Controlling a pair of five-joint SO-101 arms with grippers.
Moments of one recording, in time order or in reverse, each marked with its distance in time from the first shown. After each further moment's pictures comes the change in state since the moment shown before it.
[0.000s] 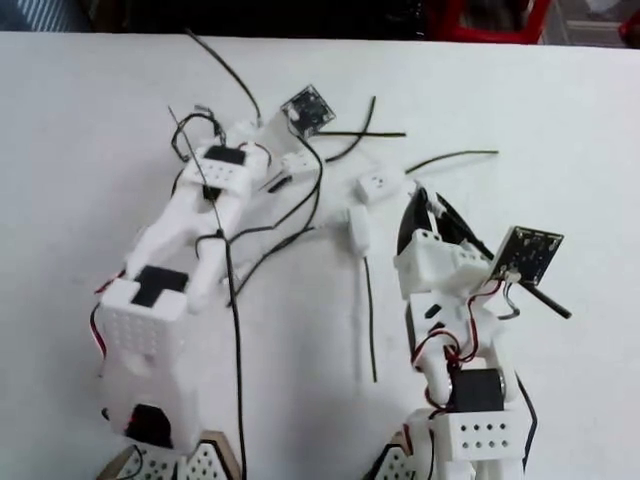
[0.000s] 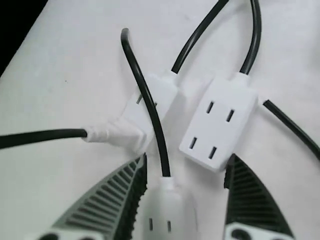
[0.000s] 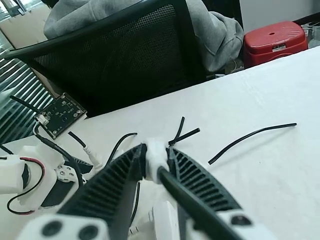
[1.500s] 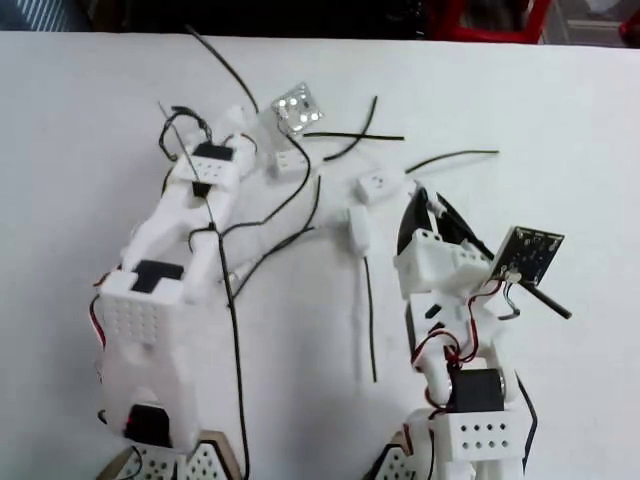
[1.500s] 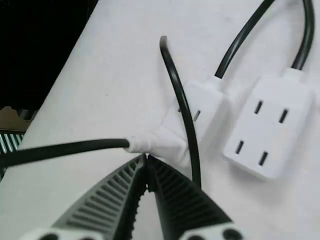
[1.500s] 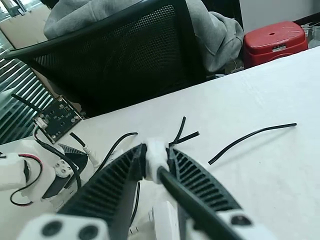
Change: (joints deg) left arm -3.1 4.9 -3.2 -8.9 -8.2; right arm 0.0 0.0 0.0 0.0 0.0
